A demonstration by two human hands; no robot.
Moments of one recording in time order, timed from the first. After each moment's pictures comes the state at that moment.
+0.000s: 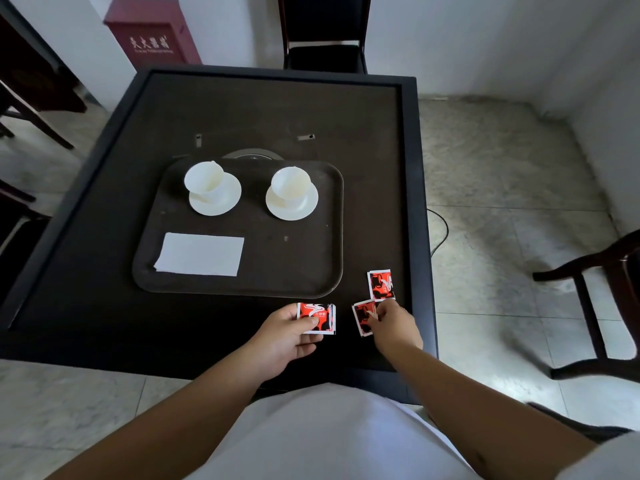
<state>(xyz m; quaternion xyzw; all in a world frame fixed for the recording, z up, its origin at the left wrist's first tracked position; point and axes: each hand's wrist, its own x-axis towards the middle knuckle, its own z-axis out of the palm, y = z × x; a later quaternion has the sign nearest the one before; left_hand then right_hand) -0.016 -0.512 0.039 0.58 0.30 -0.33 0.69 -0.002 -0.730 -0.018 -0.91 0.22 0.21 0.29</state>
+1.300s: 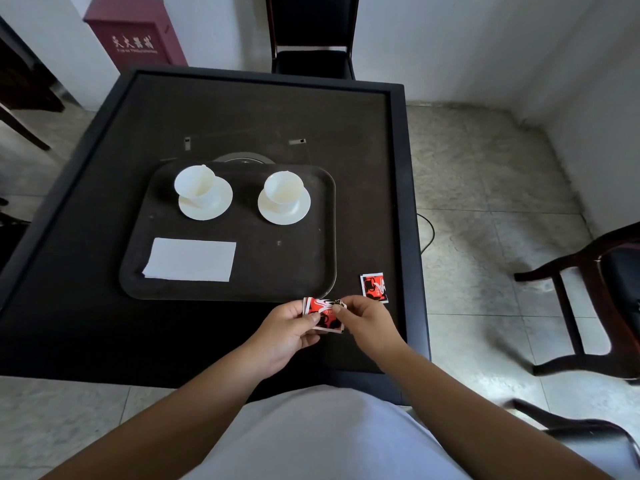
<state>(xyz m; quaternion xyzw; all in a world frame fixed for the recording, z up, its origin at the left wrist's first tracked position) -0.007 -0.519 0.055 0.59 0.21 -0.31 0.72 -0.002 -0.694 0.052 -0.78 0.12 0.21 0.57</state>
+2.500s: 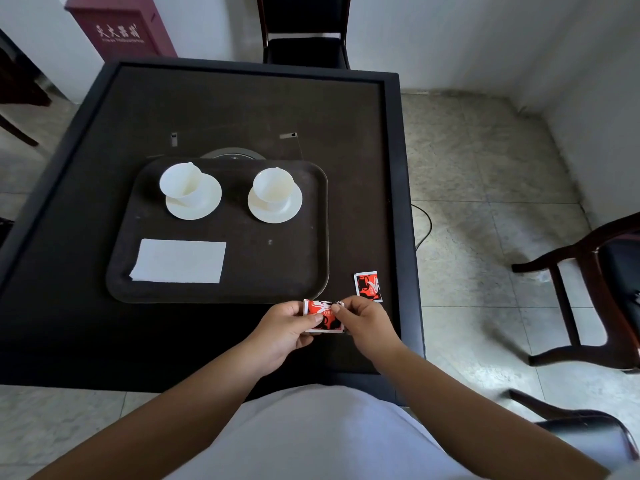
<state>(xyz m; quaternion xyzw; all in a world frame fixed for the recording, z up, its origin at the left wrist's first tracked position) 0.007 -0.532 0.047 0.61 0.25 -0.33 0.68 0.003 -0.704 0.039 -0.75 0.18 0.24 0.59</state>
